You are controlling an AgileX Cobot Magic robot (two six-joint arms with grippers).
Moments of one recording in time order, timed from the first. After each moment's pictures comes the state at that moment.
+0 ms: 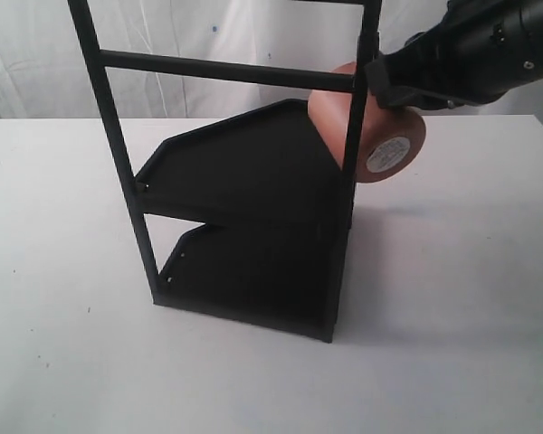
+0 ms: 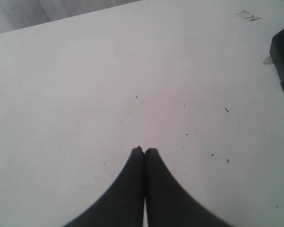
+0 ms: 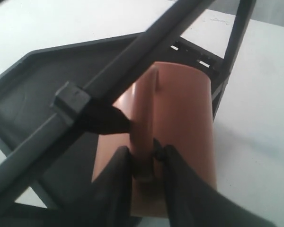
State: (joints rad) left arm 0.11 0.00 0.03 -0.08 0.40 0.26; right arm 0.33 1.30 -1.20 0.36 0.71 -0.33
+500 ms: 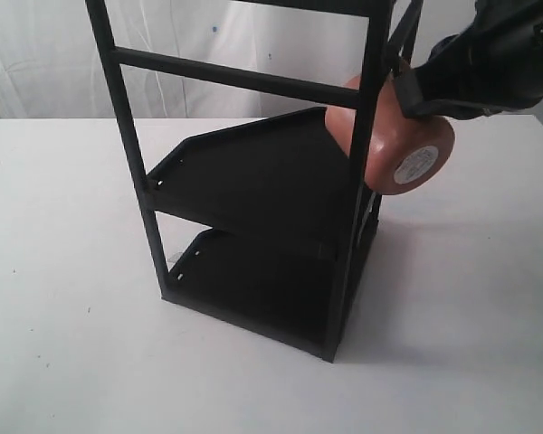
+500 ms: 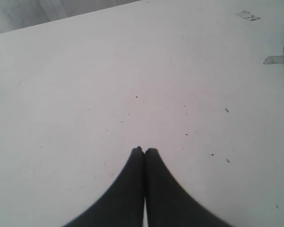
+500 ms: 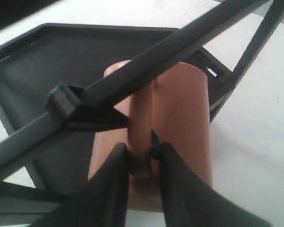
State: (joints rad) left arm 0.11 0.00 0.03 -0.08 0.40 0.26; right arm 0.33 1.23 -1.19 0.27 0.81 -0.32
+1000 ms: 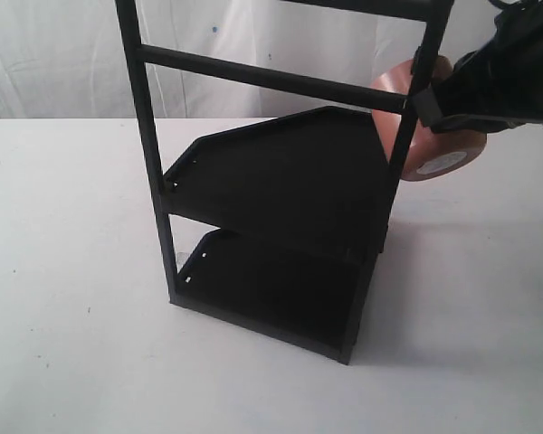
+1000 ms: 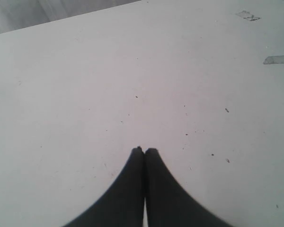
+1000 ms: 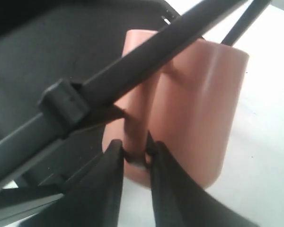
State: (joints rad) left arm 0.11 0.00 0.03 -0.08 0.40 0.26; right arm 0.33 1.22 -1.19 0.14 0.87 -0.22
